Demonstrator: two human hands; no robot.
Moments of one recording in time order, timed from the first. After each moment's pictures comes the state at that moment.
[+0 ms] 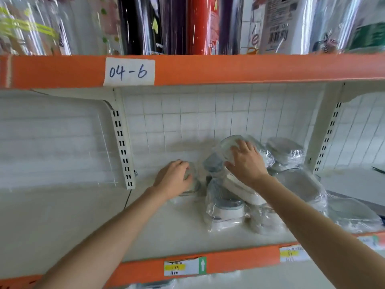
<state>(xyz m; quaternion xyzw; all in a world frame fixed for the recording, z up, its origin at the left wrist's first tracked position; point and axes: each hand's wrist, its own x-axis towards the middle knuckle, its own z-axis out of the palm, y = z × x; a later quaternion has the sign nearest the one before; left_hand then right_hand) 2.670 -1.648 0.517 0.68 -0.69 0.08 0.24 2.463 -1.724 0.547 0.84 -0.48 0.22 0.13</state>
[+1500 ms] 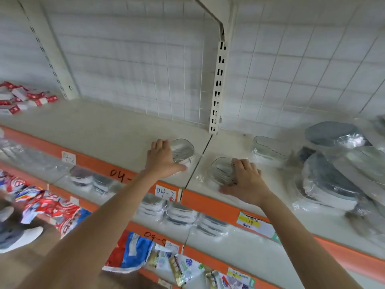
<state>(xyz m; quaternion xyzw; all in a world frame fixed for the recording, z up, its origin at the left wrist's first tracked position) 2.834 -1.498 0.421 0.90 -0.40 0.00 0.17 2.620 -1.625 0.425 0.94 -0.31 0.07 -0.13</state>
